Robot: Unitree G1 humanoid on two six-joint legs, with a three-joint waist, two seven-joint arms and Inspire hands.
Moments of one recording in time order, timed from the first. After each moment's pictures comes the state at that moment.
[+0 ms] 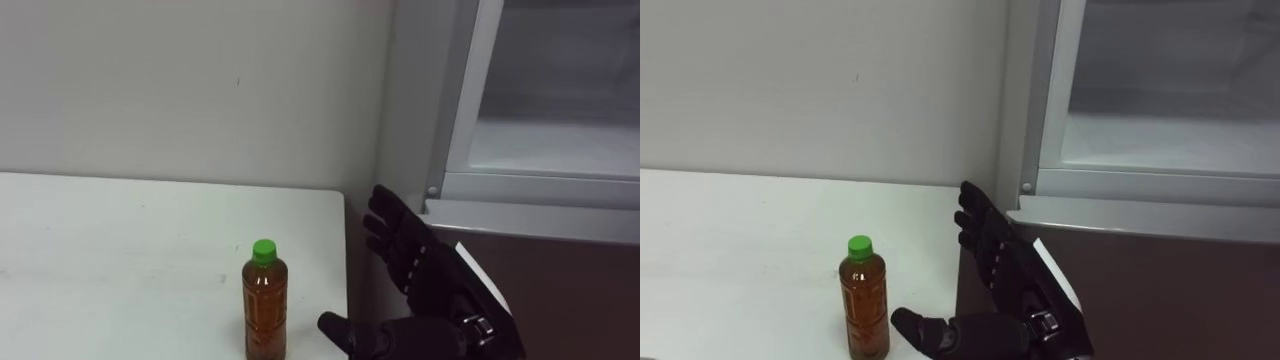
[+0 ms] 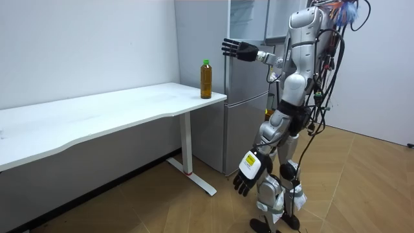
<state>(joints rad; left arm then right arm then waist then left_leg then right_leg) 0.25 0.21 0.00 1.09 0.45 0.05 0.14 -0.02 -0.27 0.17 -0.25 0.35 -0.05 0.15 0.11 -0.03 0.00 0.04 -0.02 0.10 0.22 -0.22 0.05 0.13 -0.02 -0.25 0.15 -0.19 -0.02</state>
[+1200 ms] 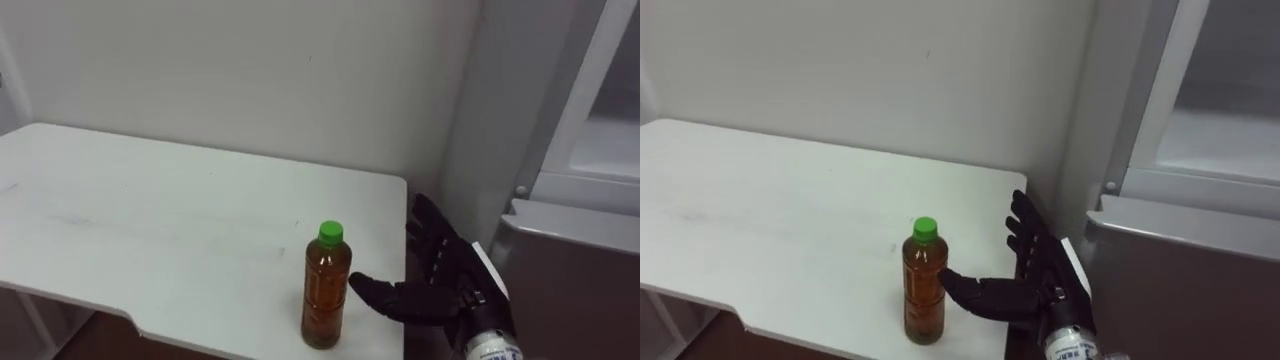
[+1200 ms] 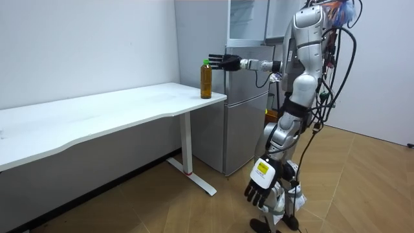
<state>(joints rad) 0.23 0.22 0.00 1.05 0.46 0.08 0.14 -0.25 -0.27 0.21 0.15 0.39 -0.05 -0.17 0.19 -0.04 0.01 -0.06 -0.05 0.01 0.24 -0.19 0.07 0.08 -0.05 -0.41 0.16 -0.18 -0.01</state>
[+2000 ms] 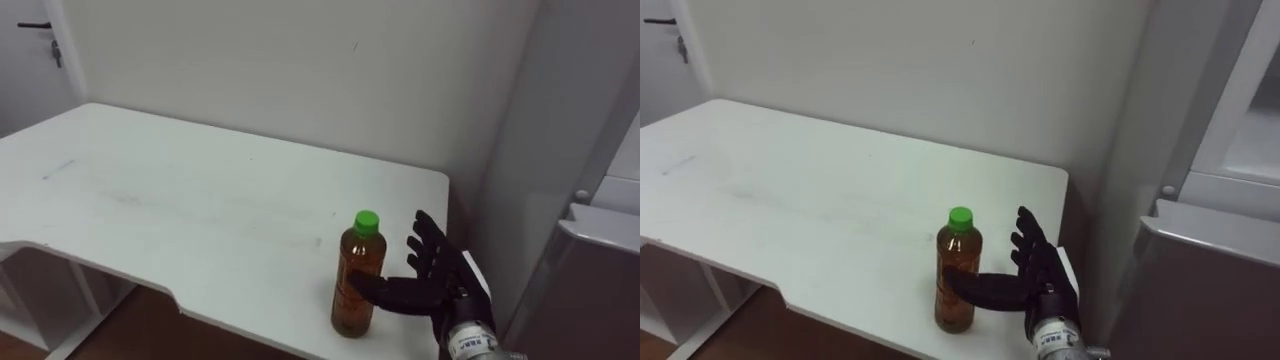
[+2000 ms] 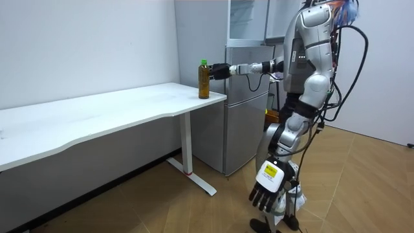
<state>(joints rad) 0.25 0.22 -0.01 0.97 0.46 0.13 0.15 -0.38 -0.26 0.29 0.35 0.50 -0.05 -0.29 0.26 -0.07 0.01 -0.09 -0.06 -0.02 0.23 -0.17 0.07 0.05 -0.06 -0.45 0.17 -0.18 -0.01</state>
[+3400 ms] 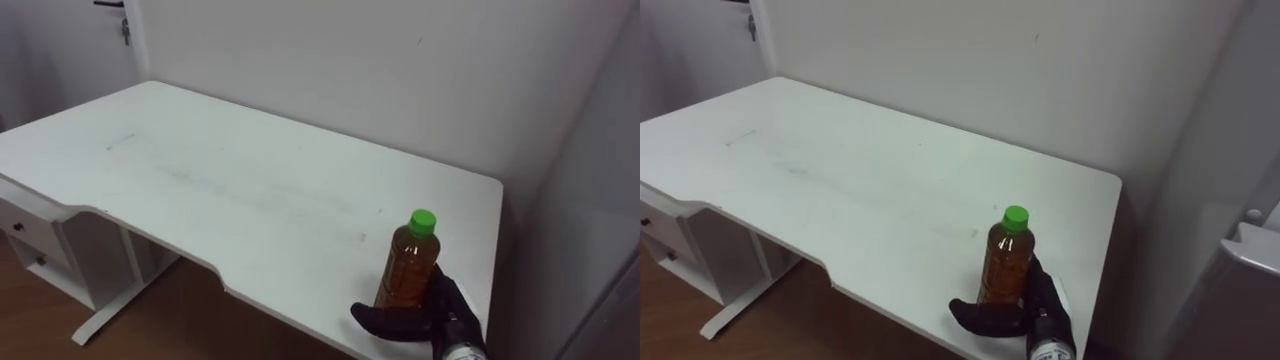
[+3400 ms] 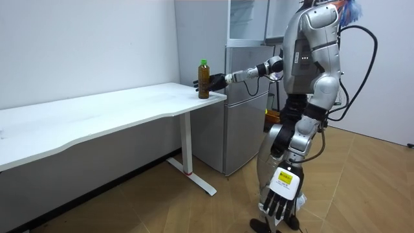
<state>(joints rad) 0.25 0.22 -0.02 0.96 0.46 0.15 0.15 -0.39 -0.24 0.35 0.50 0.45 -0.03 -0.34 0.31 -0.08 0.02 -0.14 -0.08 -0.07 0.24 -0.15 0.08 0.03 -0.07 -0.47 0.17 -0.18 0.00</state>
